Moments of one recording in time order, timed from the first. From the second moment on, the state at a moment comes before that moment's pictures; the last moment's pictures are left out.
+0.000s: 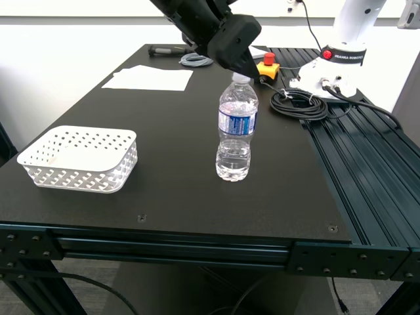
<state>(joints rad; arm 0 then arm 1) 0.00 1.05 0.52 0.62 0.00 0.00 -0.72 1.79 1.16 -0.24 0.40 0.34</state>
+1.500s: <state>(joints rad) 0.00 1.05 0.52 0.61 -0.01 0.00 -0.20 1.39 1.06 -0.66 0.23 0.40</state>
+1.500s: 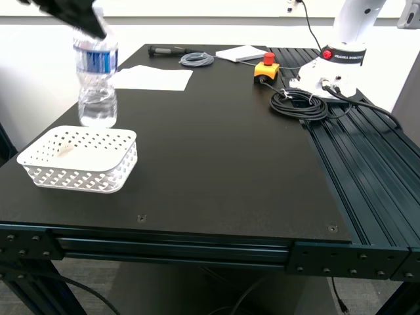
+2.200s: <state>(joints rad) 0.00 1.05 0.52 0.61 -0.01 0.00 -0.20 1.37 1.01 -0.69 0.17 0.35</state>
